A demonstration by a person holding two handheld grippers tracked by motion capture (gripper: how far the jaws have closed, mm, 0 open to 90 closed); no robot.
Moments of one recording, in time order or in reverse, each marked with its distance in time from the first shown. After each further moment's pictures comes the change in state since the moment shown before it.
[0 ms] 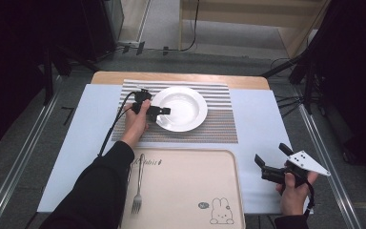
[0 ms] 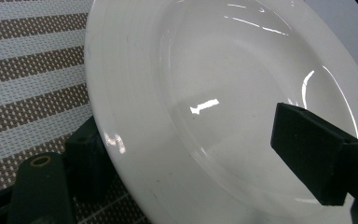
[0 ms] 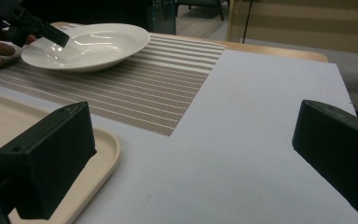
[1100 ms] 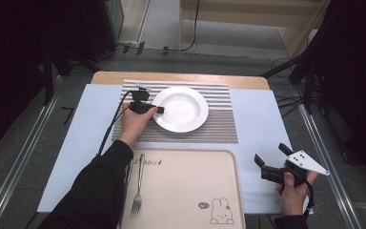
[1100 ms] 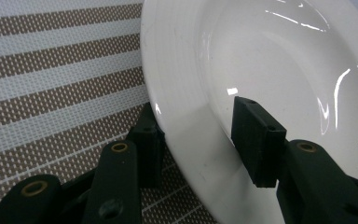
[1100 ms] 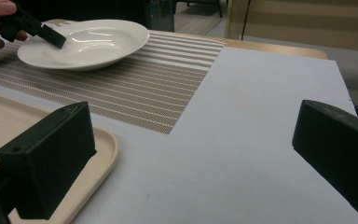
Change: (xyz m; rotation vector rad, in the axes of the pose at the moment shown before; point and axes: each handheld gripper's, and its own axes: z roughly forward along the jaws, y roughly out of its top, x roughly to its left) left arm -0.001 0.004 -0.009 0.030 0.098 -0.014; right arm 0.000 0.000 0.002 0.010 -0.007 0.001
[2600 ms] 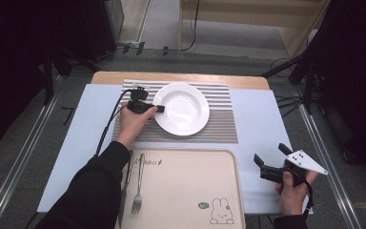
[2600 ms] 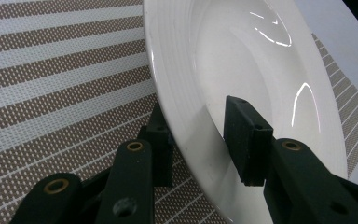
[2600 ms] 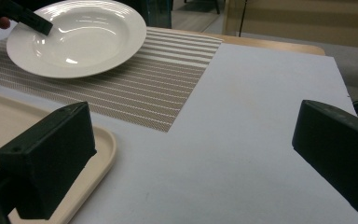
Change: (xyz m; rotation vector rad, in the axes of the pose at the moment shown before) left arm -0.004 0.000 -0.016 -0.016 -0.097 0.029; right arm 0.002 0.000 0.001 0.014 -0.013 0.007
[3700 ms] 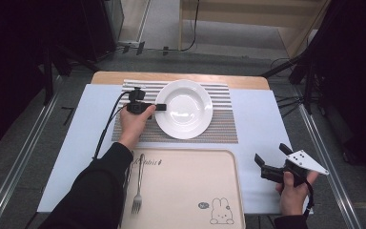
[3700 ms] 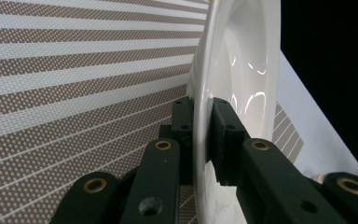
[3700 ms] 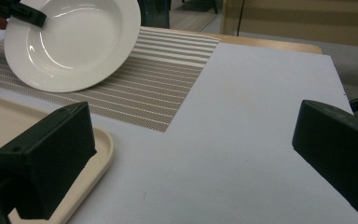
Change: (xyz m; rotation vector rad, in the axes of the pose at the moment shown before) left arm -0.001 -0.004 -0.006 -0.098 -0.189 -0.097; right arm -0.002 0.000 -0.001 0.002 -0.009 0.007
